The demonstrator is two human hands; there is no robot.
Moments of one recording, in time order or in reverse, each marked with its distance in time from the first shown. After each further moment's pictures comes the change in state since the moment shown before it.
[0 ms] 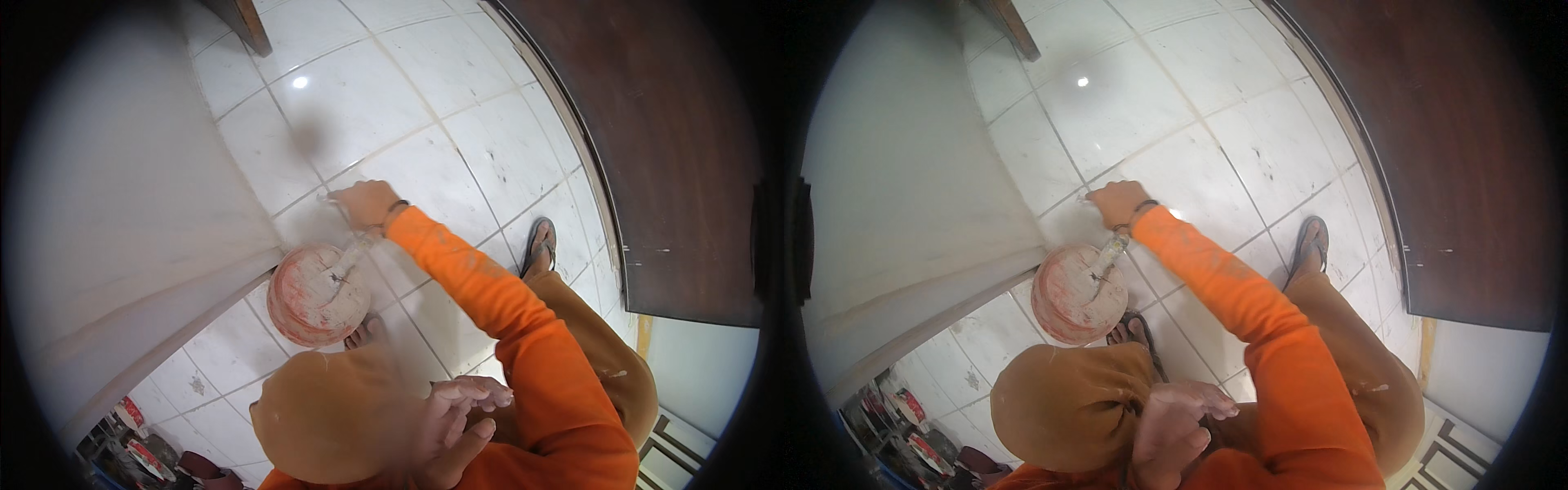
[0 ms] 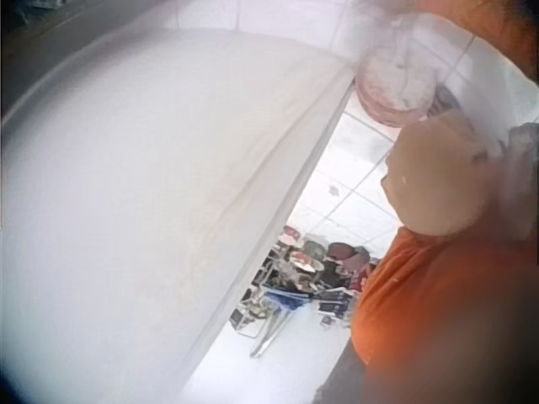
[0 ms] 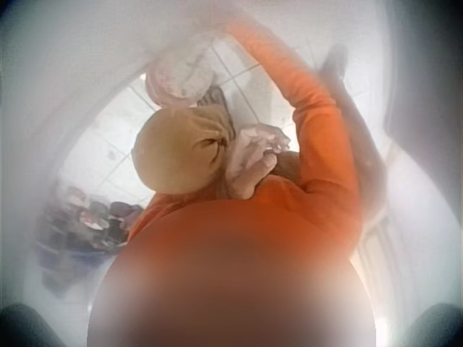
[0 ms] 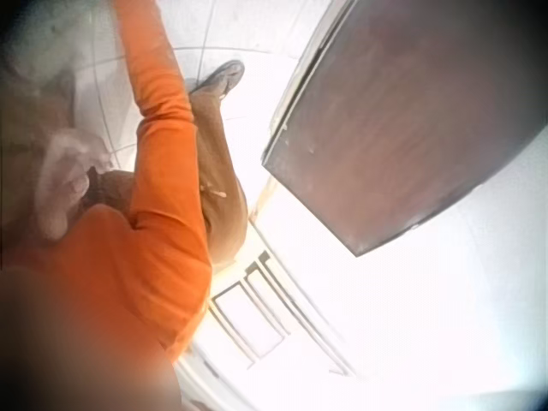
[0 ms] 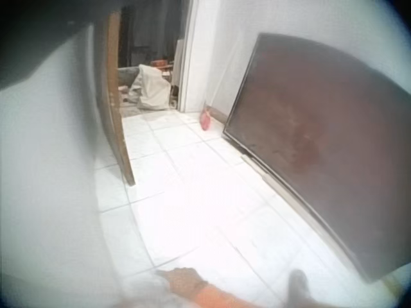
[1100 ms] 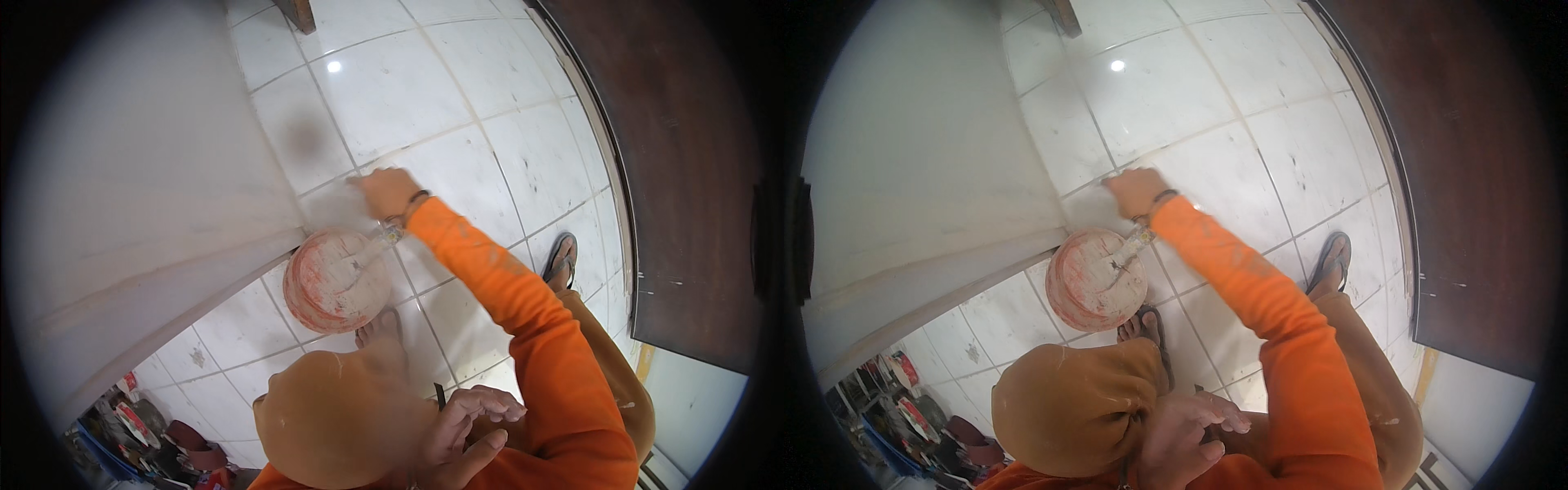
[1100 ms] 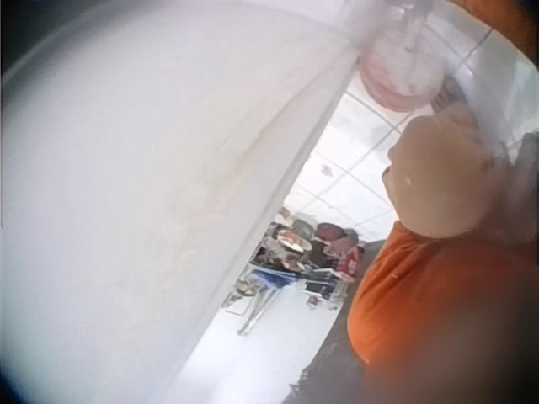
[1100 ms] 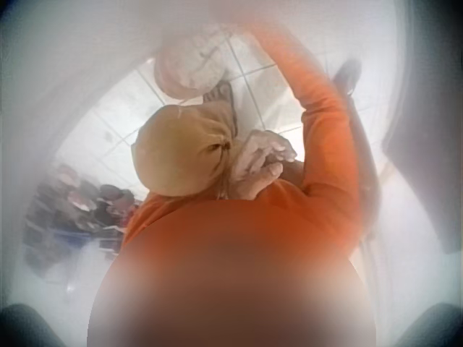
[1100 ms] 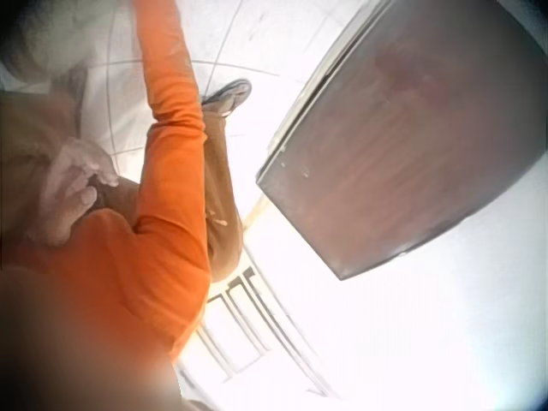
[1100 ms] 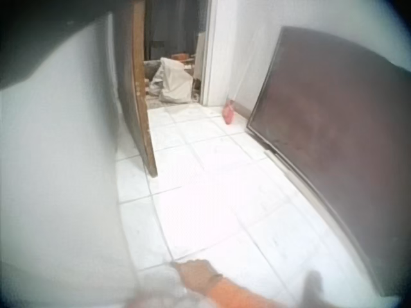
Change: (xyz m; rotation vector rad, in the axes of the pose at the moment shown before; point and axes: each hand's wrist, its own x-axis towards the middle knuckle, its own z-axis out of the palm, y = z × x) left_hand 0.006 0.005 -0.010 0.046 -0.051 -0.001; right_hand 0.019 -0.021 -0.004 -0.080 -0.007 -0.124
